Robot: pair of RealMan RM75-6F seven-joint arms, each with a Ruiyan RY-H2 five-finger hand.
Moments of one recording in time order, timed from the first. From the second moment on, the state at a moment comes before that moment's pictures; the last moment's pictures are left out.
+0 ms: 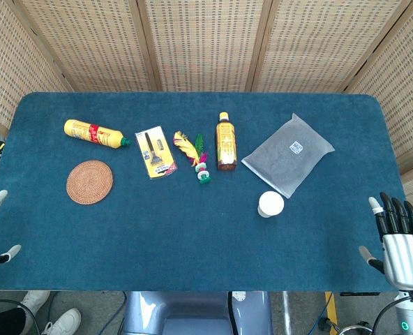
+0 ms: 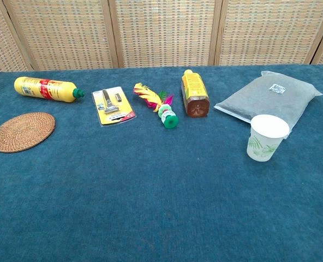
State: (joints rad) left arm -0.04 -0.97 -0.04 -1.82 1.50 1.54 0.14; right arm 0.02 -1.11 0.09 -1.78 -1.57 1.62 -0.35
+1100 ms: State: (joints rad) left arm -0.09 -1.01 -0.06 -1.83 1.43 1.45 0.23; right arm 0.45 -1.14 0.17 -1.58 -1.39 0.90 0.01
